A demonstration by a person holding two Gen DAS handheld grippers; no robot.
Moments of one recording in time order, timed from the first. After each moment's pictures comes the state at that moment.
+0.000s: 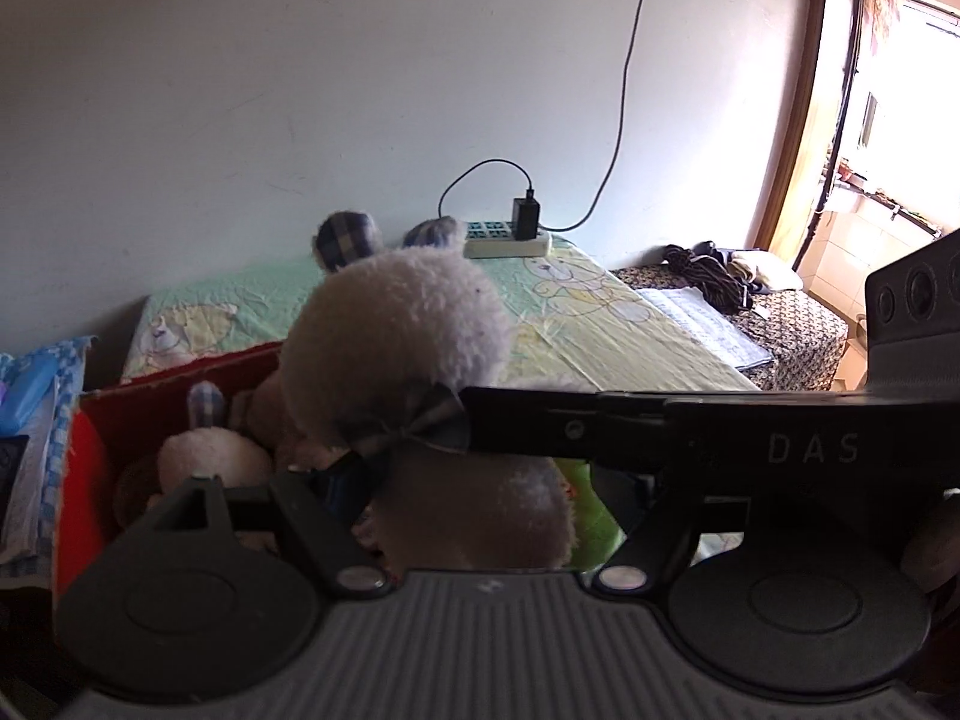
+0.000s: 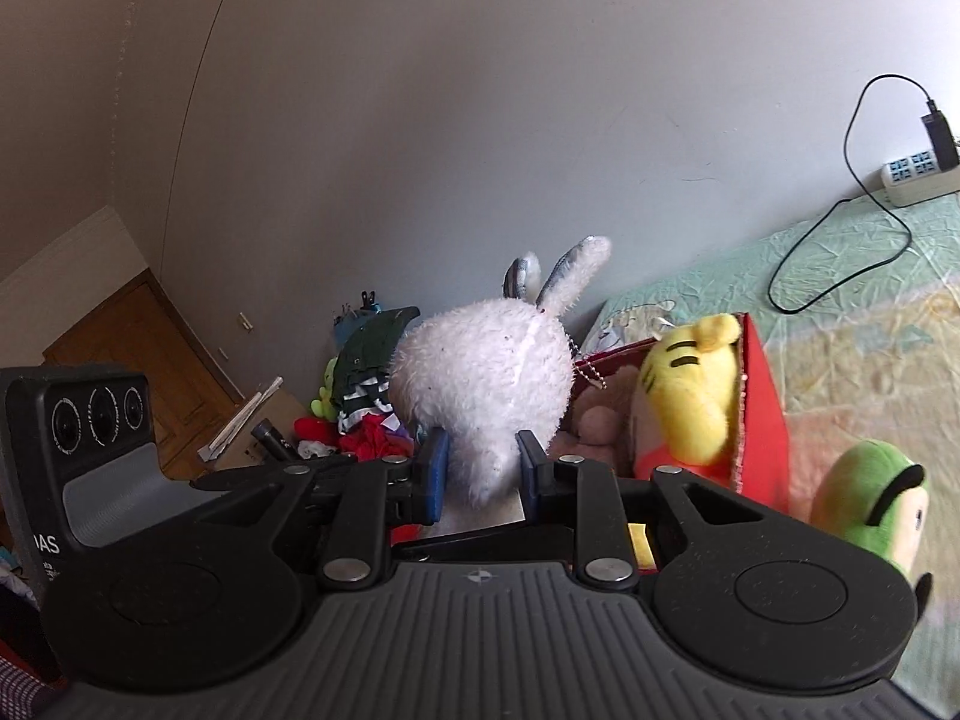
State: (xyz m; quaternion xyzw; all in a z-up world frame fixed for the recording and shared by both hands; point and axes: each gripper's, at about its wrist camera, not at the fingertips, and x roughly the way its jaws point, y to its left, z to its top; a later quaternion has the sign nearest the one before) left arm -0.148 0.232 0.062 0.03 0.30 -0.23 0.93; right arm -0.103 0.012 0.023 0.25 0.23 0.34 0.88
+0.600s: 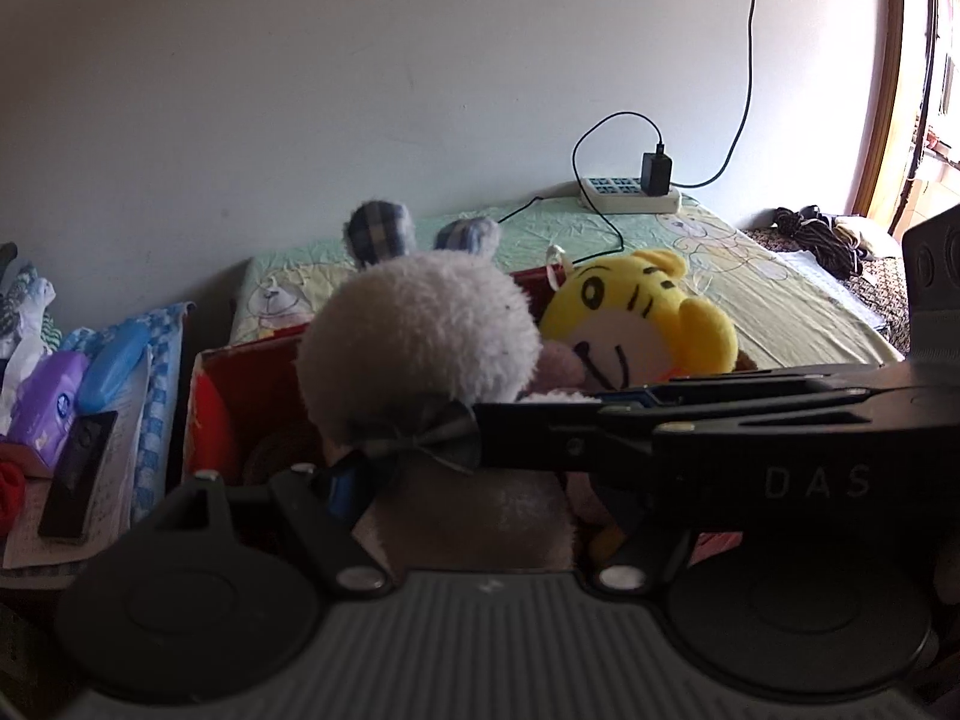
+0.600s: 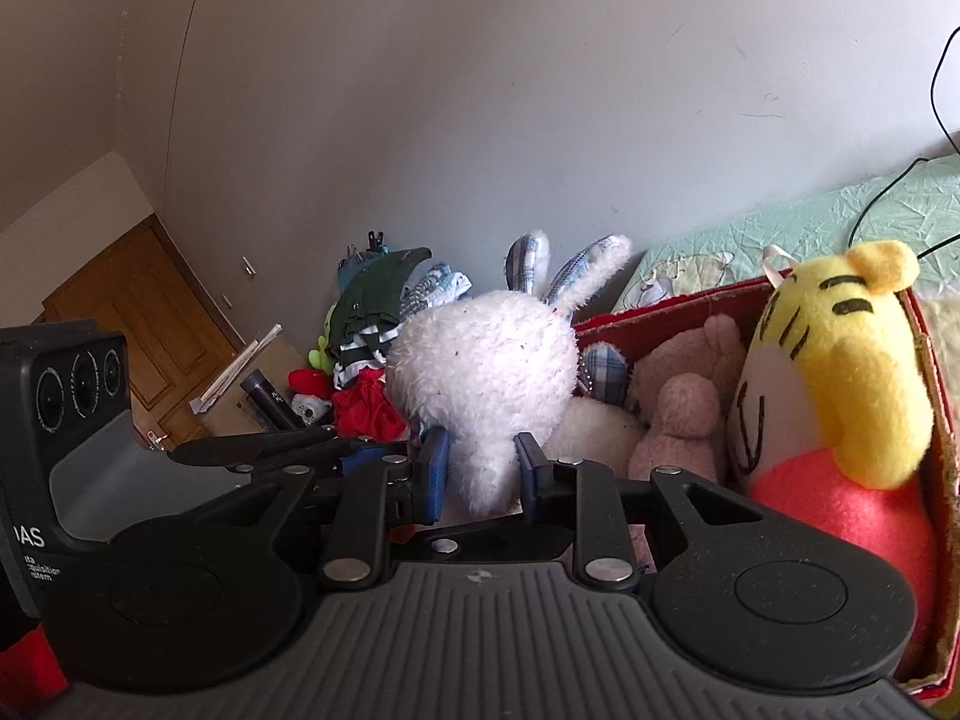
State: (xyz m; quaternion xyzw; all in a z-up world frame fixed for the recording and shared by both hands) left arm -0.095 0.302 0.021 0.07 0.33 -0.16 0.93; right arm -0.054 0.092 -0.011 0.21 0.26 0.36 0.87
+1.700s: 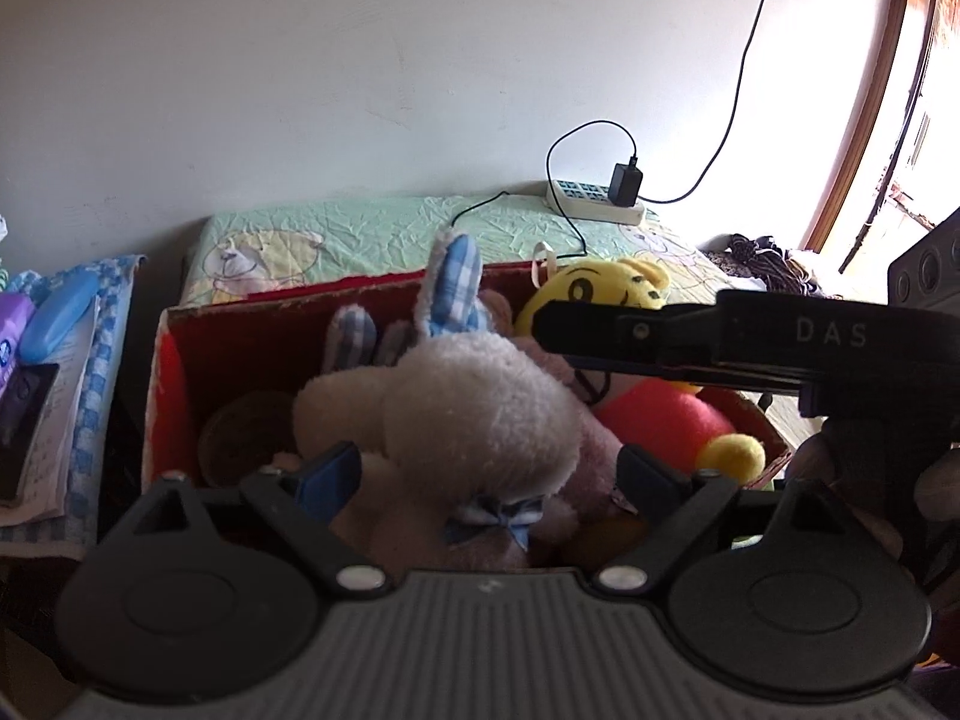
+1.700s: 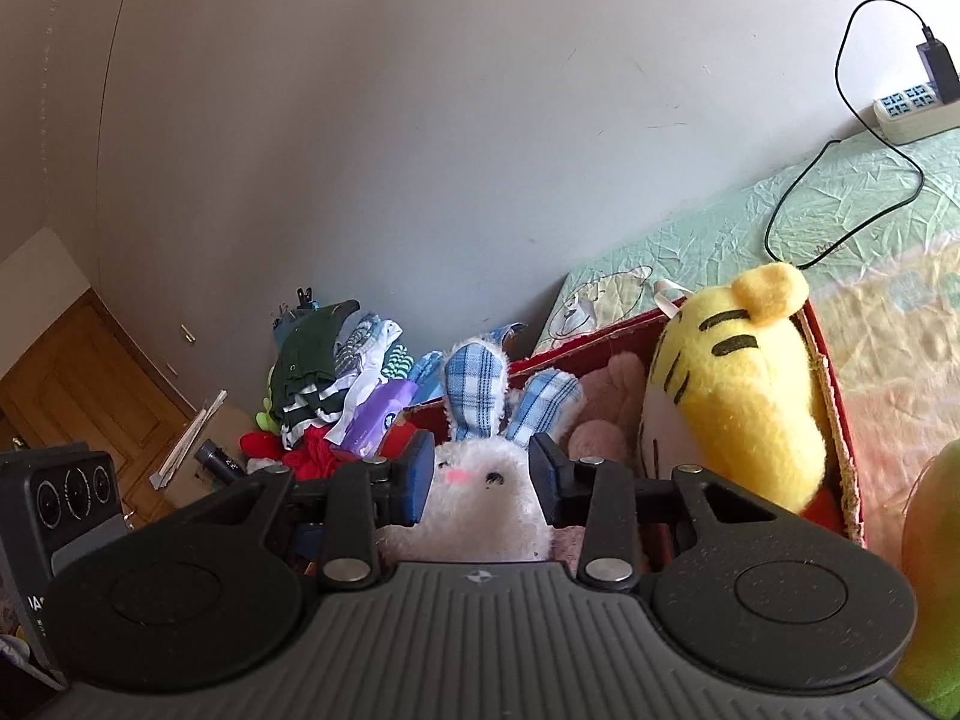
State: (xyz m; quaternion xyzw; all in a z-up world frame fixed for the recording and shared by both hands) left arm -0.082 0.325 0.016 -0.01 0.34 -0.21 0.91; right arm -0.037 0.077 -0.014 0.27 0.27 0.28 0.88
